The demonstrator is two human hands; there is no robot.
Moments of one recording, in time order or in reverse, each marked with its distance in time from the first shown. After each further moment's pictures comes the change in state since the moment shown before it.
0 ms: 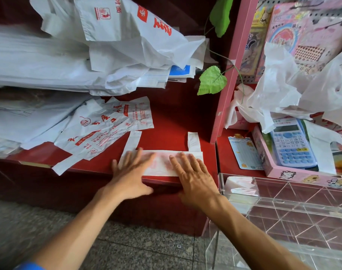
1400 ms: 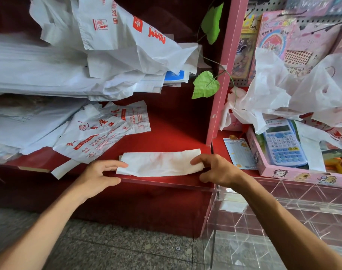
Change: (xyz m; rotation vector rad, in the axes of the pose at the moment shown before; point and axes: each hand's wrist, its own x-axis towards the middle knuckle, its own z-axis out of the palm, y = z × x) left_hand -0.033 -0.057 -0.028 -0.817 0.164 -0.096; right_hand -0.012 0.069 -0.045 0.884 -0.111 0.263
